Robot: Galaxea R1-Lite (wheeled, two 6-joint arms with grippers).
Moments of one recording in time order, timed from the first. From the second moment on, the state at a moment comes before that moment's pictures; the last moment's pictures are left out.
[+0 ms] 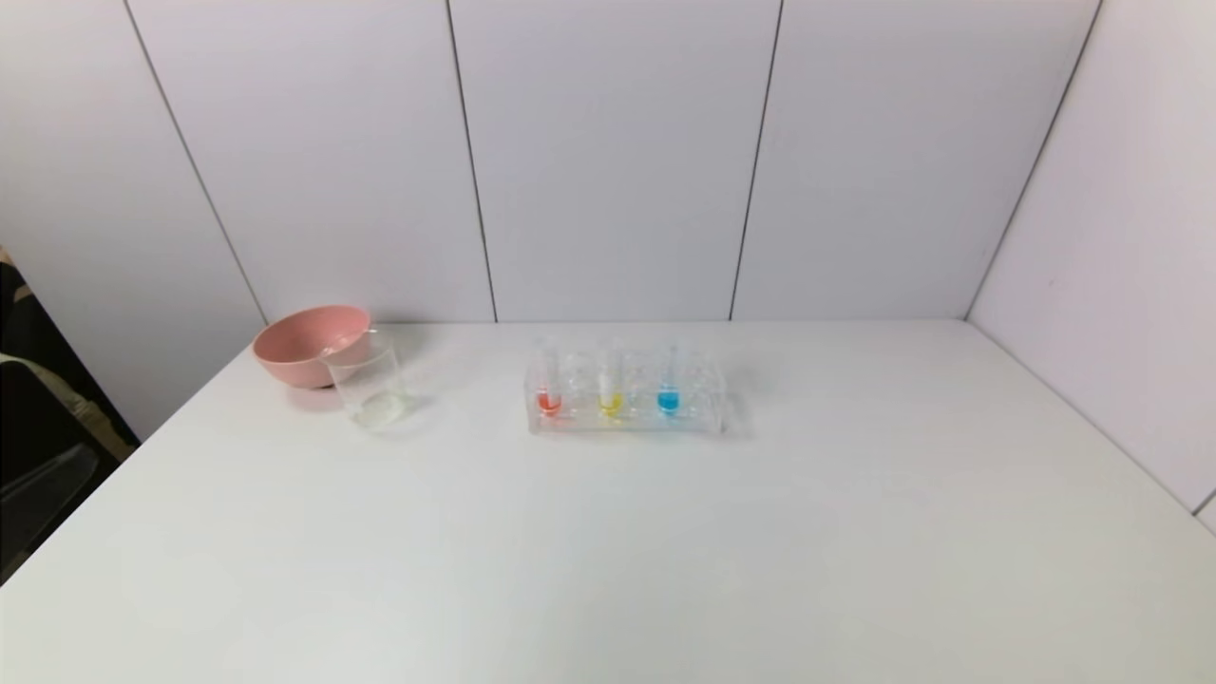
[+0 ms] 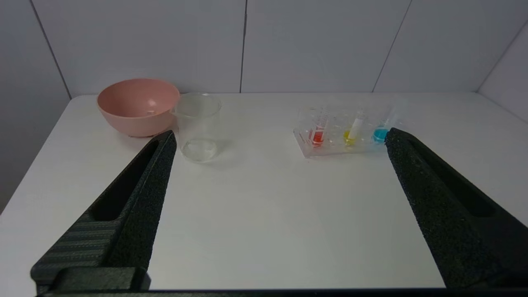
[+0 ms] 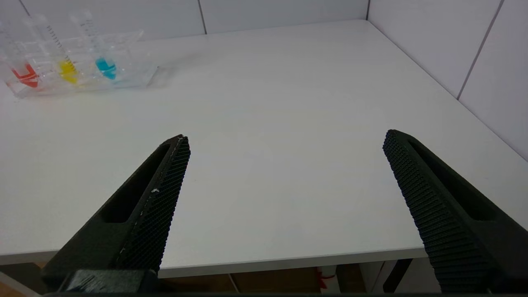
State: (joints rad) left arm -0.03 0.68 -0.45 -0.28 -0.18 -0.14; right arm 0.00 0.00 0.00 0.00 -0.04 0.09
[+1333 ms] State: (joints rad) left arm -0.41 1.63 -0.61 -0.91 -0.12 -0.15; right arm 0.00 0.00 0.00 0.00 -0.04 0.09
